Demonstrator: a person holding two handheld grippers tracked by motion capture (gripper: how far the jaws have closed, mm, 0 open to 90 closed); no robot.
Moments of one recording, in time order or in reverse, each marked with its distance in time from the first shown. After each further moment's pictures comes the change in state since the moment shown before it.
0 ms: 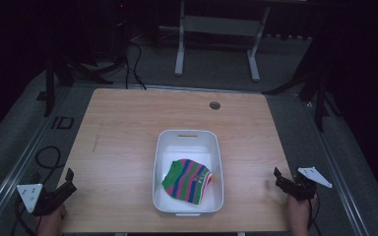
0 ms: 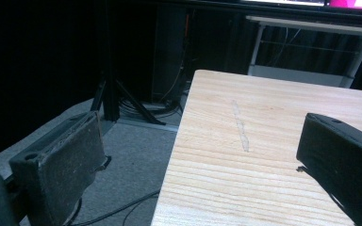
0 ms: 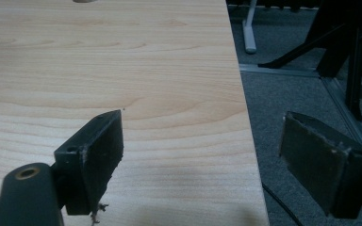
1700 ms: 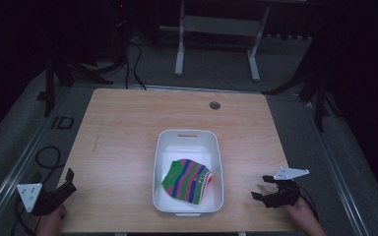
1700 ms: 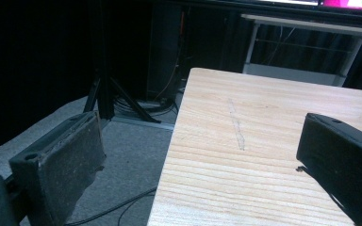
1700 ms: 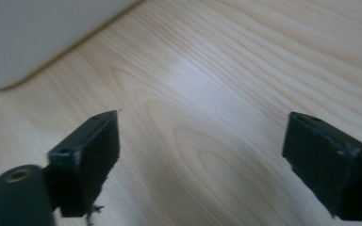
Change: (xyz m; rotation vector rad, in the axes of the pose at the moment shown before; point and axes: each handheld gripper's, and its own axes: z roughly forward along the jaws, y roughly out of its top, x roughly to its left) left arm 0.001 0.000 0.001 0.008 -0.020 -0.006; right arm 0.043 0.017 -0.004 0.324 0.668 -0.341
